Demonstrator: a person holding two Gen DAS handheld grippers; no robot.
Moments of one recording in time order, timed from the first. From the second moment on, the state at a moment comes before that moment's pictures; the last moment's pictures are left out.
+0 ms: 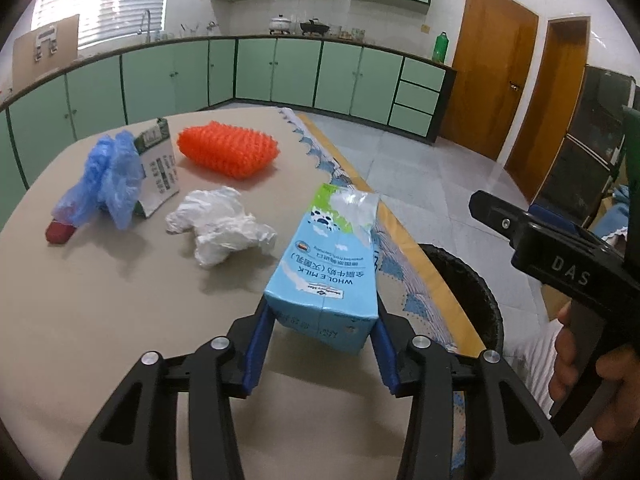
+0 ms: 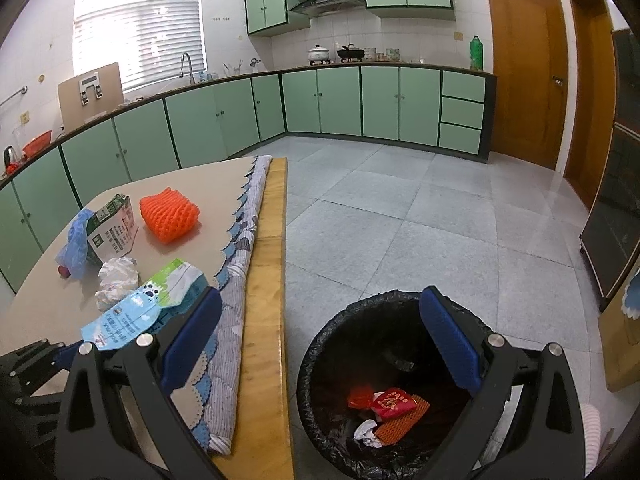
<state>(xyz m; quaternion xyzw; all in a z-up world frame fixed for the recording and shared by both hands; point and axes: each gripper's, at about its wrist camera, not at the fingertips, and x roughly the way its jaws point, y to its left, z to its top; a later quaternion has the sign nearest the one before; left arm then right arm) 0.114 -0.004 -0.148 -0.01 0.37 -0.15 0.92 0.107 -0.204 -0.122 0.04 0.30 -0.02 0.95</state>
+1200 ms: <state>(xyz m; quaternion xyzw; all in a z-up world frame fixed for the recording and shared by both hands) 0.102 0.035 -0.101 -0.04 0.30 -0.09 0.95 0.116 -0.182 -0.106 0.03 0.28 0.01 0.96</state>
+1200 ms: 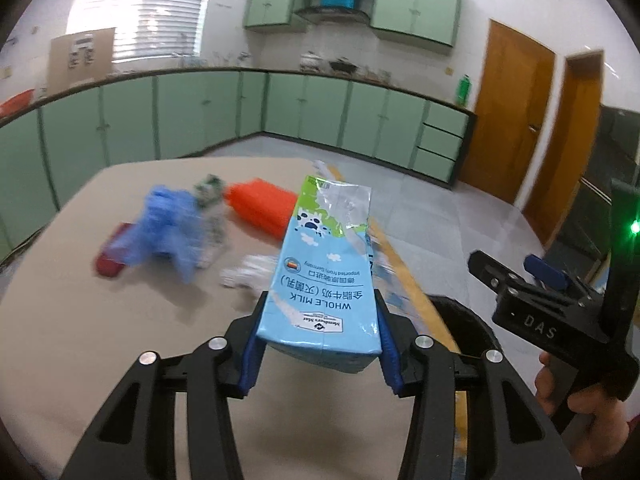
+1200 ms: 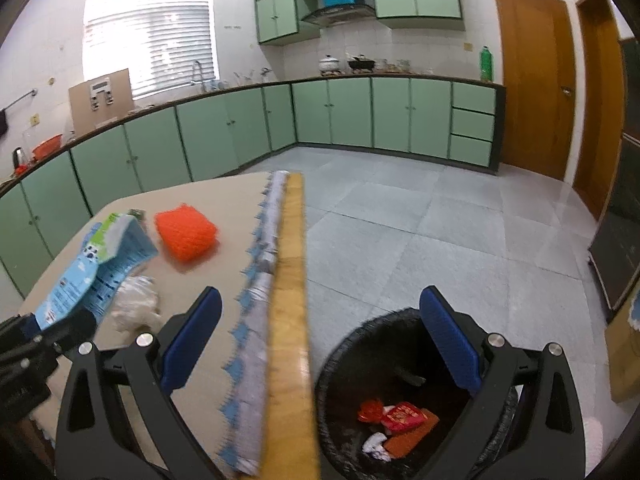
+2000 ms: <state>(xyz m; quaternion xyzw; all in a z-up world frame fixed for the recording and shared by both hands) 0.088 0.156 -0.117 -0.06 0.30 0.10 0.95 0.162 -0.034 -0.128 -0.02 0.32 0.11 0.94</state>
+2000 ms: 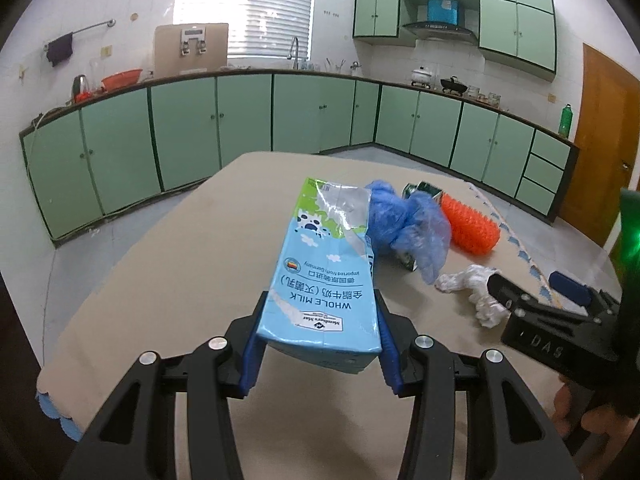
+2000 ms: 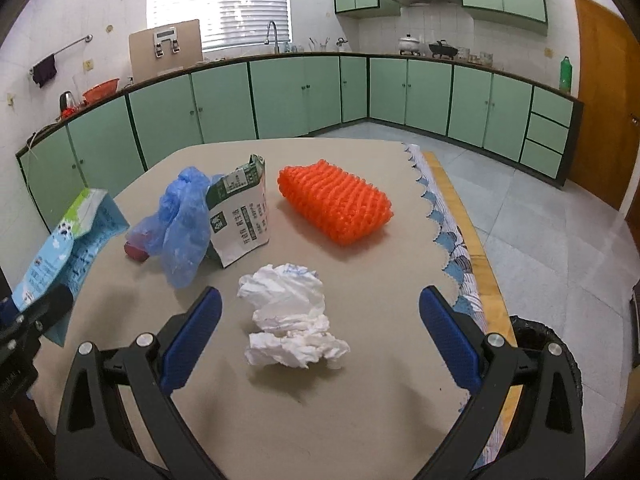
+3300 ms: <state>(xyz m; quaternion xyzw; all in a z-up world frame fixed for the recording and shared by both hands) 0.091 0.130 -0.090 -0.06 0.28 0.07 0.96 0.155 -0.073 -0.098 0.00 0.34 0.15 0.93</state>
